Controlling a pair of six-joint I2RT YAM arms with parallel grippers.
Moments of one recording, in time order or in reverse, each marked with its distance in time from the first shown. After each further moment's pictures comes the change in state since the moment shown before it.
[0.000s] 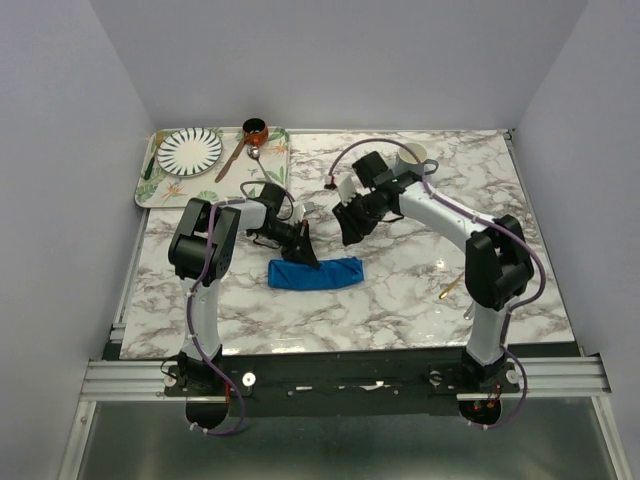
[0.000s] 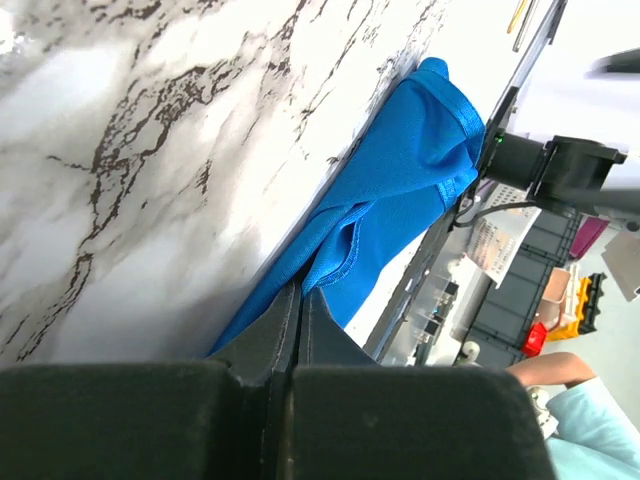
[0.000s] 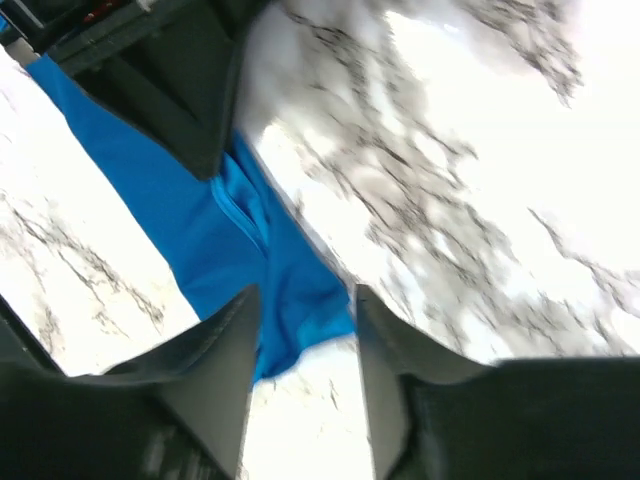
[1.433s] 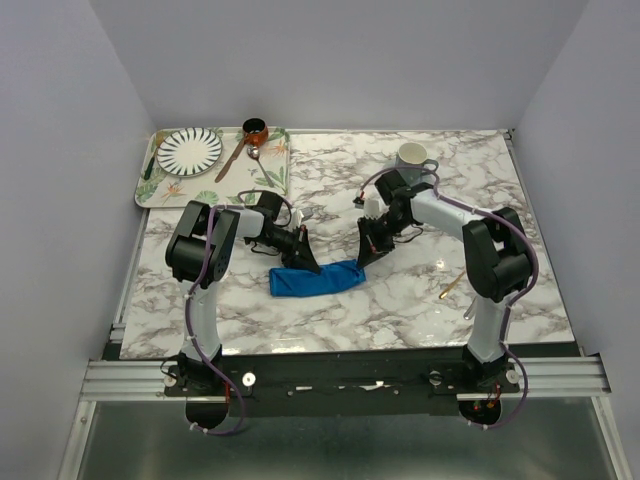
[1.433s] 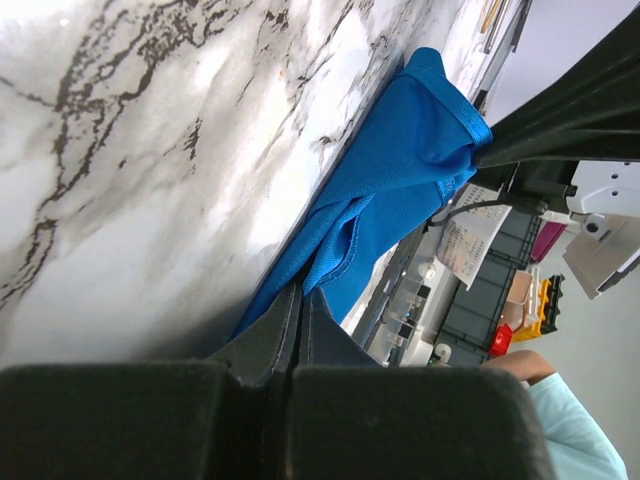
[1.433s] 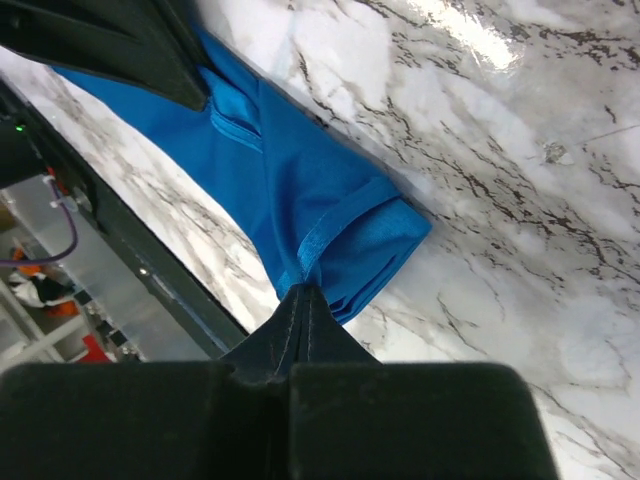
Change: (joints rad) left arm 0.000 -0.026 -0.117 0.151 0.056 -0.107; right arm -0.158 0.008 -0.181 -0.064 -0.260 0.373
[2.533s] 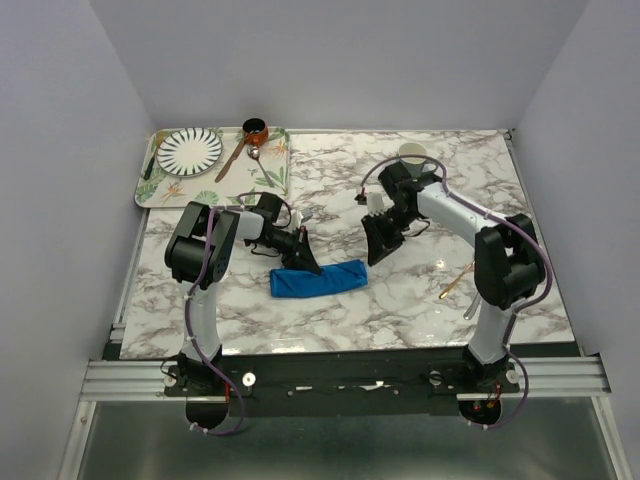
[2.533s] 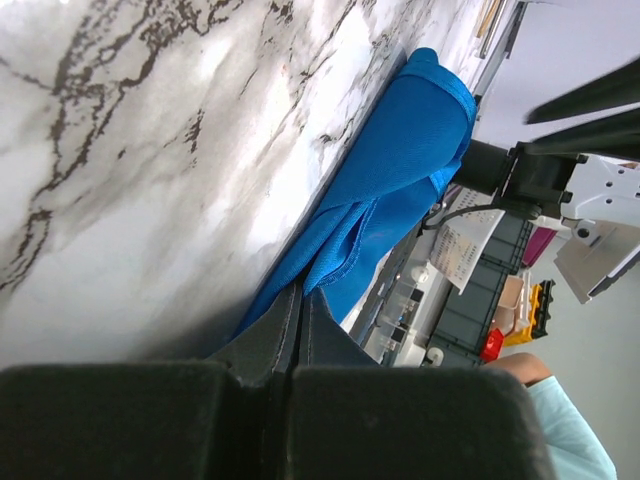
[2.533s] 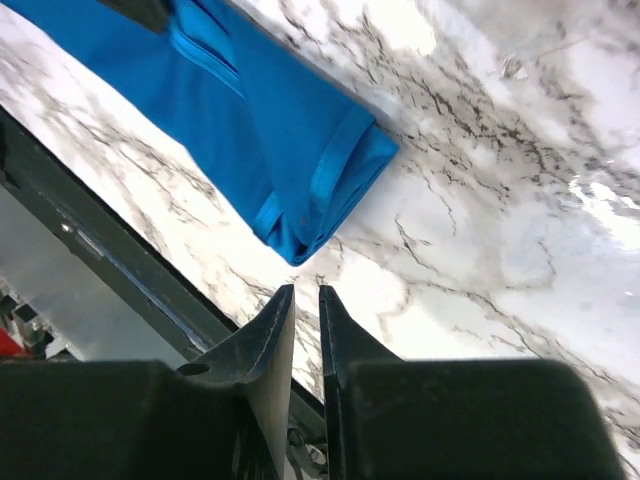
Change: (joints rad) left arm 0.000 -0.010 -0.026 0.041 0.000 -0.043; right arm -0.002 -0.045 0.047 -0.181 0.125 -0.185
